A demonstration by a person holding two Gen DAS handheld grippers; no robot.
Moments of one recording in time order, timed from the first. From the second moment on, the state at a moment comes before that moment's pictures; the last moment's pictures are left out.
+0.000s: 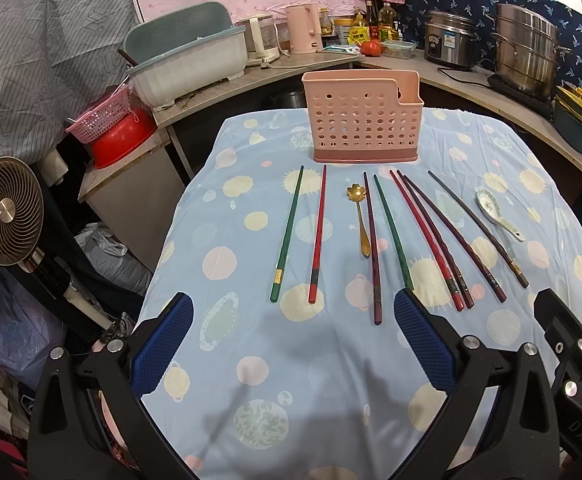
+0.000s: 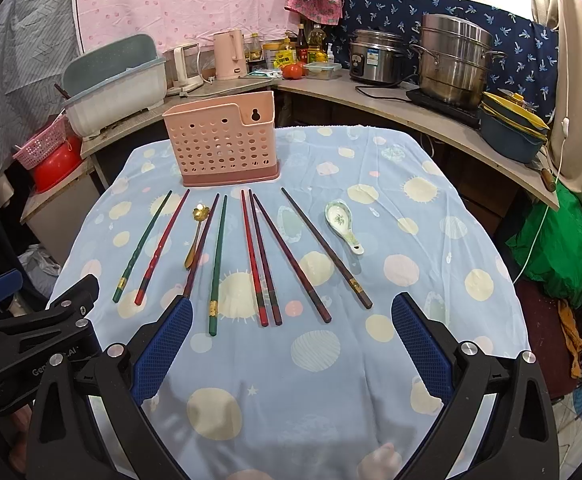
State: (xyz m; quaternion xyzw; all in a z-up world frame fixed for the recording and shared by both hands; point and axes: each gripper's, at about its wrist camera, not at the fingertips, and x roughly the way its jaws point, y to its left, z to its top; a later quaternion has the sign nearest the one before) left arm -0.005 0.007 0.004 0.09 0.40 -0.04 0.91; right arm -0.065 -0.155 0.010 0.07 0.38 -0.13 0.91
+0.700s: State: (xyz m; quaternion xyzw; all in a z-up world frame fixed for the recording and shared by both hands) left arm -0.005 0.006 0.004 0.09 0.40 -0.04 0.91; right arm -0.063 -0.159 0.010 0.07 0.38 -0.14 0.91
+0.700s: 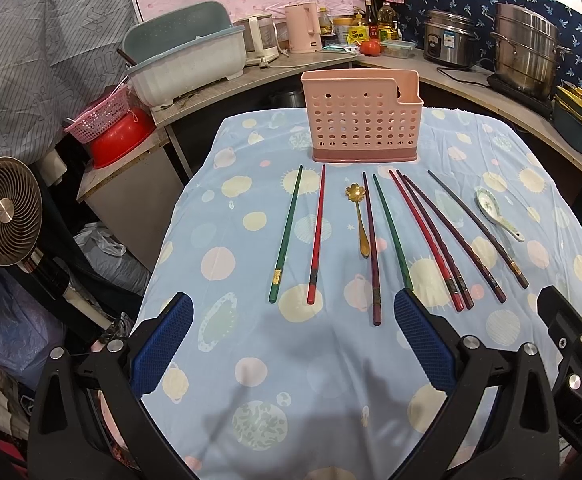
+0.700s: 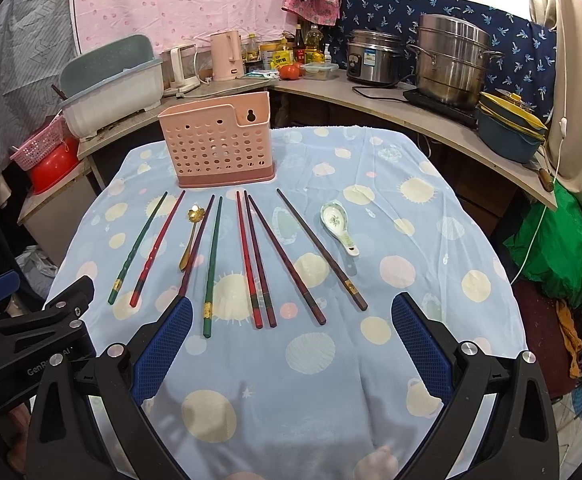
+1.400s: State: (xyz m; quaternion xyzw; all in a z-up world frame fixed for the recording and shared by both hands) left arm 0.064 0.031 -0.038 0.07 0.44 -0.01 0.89; right arm -0.010 -0.224 -0.029 0.09 0.40 -0.17 0.90
